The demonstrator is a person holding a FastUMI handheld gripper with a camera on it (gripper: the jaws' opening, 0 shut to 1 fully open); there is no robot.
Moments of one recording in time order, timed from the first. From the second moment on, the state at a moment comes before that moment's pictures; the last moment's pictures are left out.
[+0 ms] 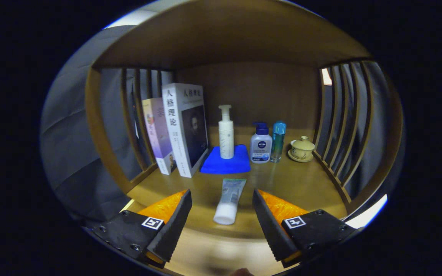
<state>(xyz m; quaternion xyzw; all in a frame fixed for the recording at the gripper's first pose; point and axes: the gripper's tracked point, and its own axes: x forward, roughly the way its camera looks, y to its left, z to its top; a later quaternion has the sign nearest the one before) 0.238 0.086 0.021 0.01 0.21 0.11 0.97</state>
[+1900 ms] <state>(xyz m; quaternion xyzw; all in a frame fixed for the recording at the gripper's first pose) -0.016 0.100 -0.146 -0.04 0.10 0.06 0.99</state>
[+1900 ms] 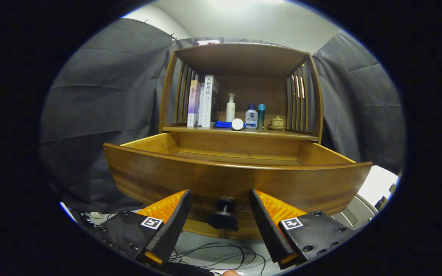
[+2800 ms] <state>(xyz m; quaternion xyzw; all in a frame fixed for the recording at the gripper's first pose) 0.042 0.095 -0.143 -0.04 0.09 -0.01 0.99</state>
